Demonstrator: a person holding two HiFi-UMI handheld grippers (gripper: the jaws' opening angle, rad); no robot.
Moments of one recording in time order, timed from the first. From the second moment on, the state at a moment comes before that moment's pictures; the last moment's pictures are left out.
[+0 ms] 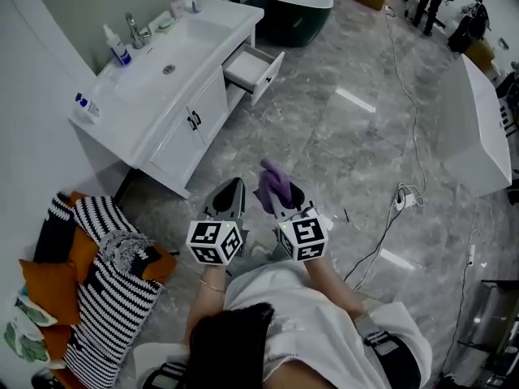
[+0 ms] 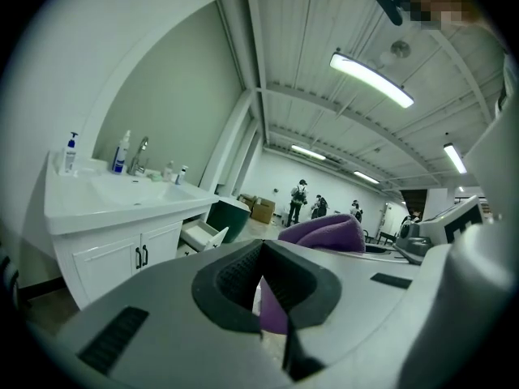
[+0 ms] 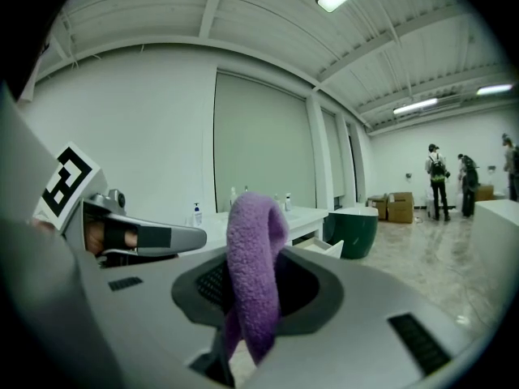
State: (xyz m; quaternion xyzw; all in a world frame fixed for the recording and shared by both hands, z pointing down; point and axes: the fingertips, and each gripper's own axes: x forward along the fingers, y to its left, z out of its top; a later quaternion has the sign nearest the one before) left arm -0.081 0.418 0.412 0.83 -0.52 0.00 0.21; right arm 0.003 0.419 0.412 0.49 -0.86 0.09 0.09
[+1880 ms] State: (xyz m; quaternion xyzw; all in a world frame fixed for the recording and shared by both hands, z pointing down) left arm -0.002 0.212 0.415 0.81 -0.54 0.00 0.23; right arm 0.065 0.197 0.440 0.44 -0.88 0.14 0.14
